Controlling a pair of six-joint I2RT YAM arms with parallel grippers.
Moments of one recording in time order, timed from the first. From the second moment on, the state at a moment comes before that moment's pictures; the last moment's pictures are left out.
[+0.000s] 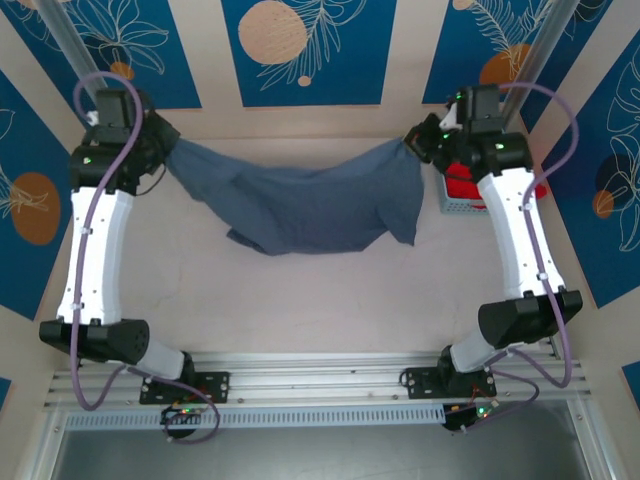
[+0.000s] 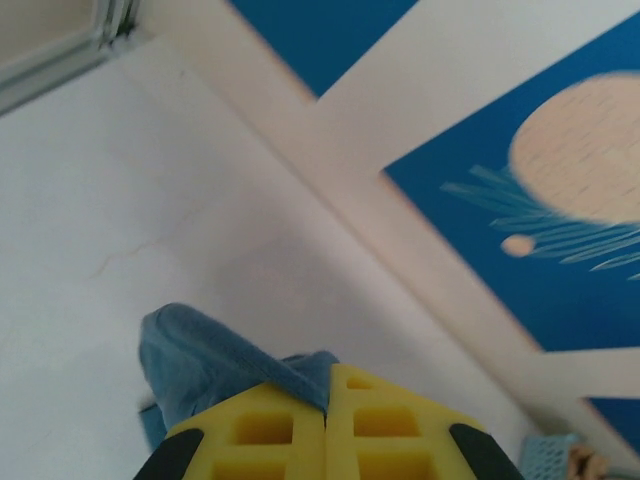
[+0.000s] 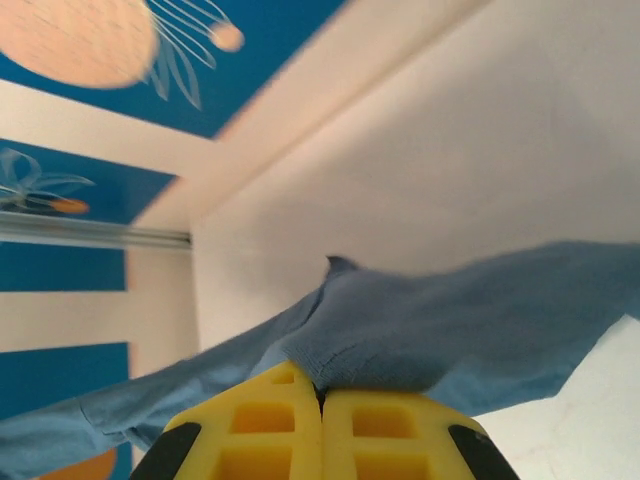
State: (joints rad) left arm -0.06 1.48 1.98 -1.03 -0.12 -0.87; right arm 0.12 1.55 1.93 -1.00 -0.34 0.80
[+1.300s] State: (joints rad) left arm 0.08 1.84 2.41 -0.78 0.12 -0.89; right arm -0.03 1.92 2.37 -0.70 -0.66 0.94
